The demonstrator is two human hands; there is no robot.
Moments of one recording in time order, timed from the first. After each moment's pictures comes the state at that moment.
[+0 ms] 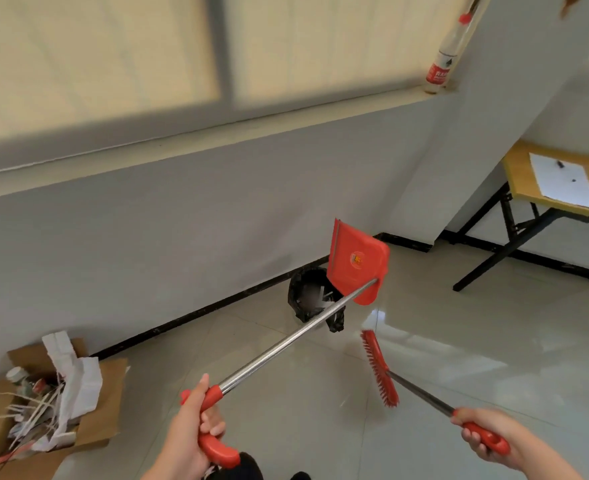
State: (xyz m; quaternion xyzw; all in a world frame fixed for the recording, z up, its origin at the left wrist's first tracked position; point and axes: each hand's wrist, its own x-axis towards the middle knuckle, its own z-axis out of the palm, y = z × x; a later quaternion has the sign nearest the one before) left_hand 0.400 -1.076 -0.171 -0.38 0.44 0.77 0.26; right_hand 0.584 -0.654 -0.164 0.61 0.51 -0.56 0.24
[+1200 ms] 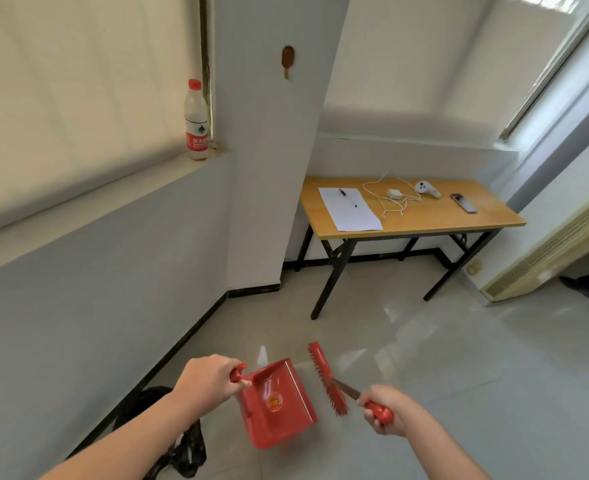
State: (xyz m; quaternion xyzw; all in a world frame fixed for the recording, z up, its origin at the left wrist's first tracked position) left_hand 0.205 -0.550 -0.156 0.57 0.80 0.06 0.15; right_hand 0.497 -0.386 -0.113 0.70 0.41 -0.57 0.10
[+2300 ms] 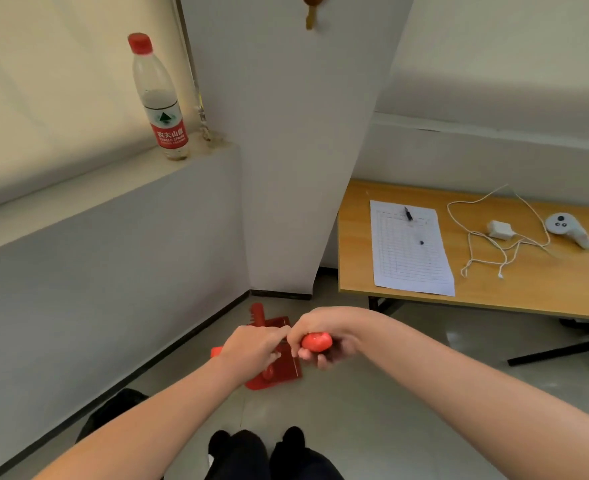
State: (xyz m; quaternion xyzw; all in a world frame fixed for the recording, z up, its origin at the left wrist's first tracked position) left_hand 0.155 -0.185 -0.182 0.56 0.80 0.08 0.20; right_hand 0.234 -0.045 -0.045 0.40 0.57 -0.58 0.42
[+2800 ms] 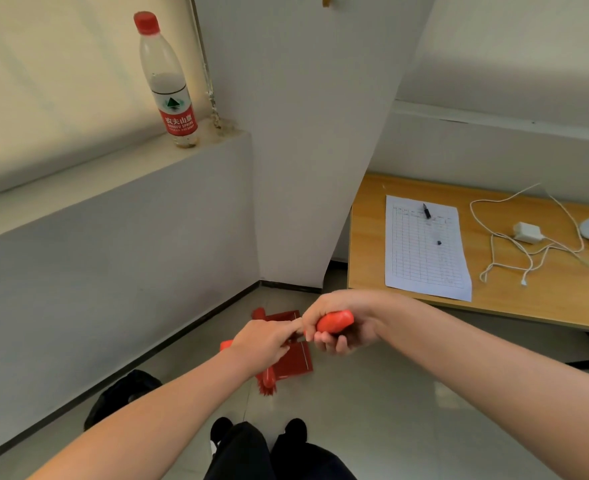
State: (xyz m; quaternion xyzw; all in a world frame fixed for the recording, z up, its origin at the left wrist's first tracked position) left_hand 0.164 -0.165 -0.162 0.53 0.80 0.13 0.24; right_hand 0.223 -0.010 -0.027 0.38 0.51 -0.60 0.48
